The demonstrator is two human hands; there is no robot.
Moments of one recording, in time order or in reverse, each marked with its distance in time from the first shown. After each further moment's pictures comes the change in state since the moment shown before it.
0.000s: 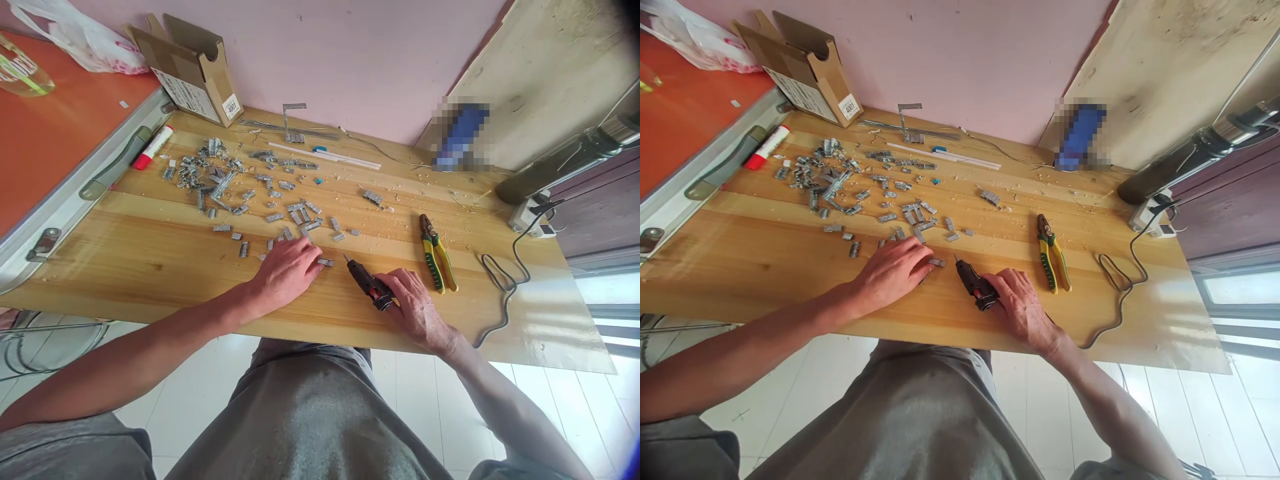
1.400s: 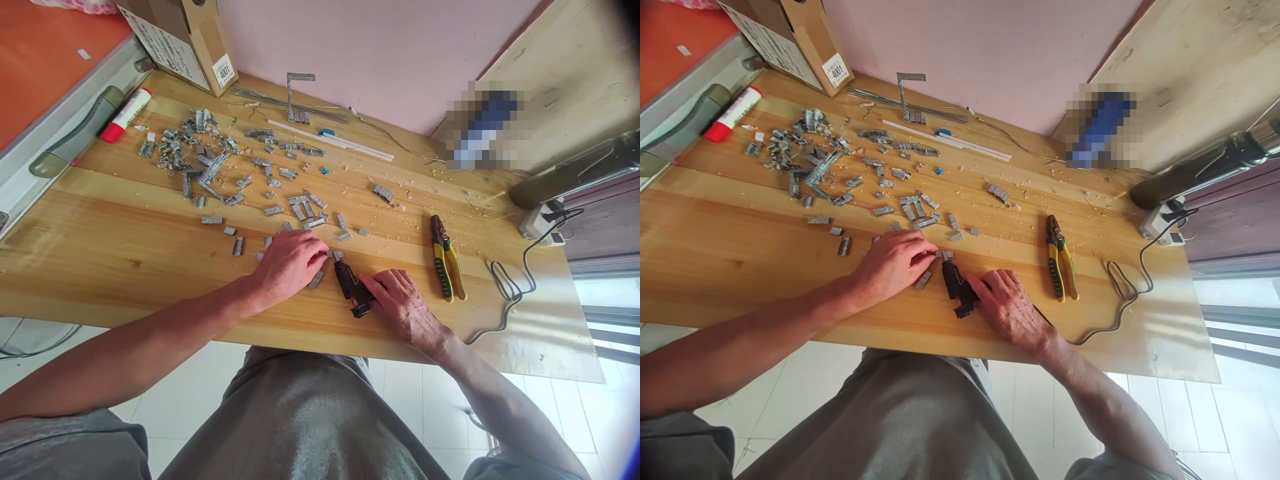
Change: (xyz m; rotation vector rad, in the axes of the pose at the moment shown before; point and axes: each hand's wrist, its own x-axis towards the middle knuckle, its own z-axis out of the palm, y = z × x) left_hand 0.017 -0.013 0.015 -0.199 0.092 -0.011; right_hand 0.034 -0.009 0.010 -0.153 -0.131 -0.113
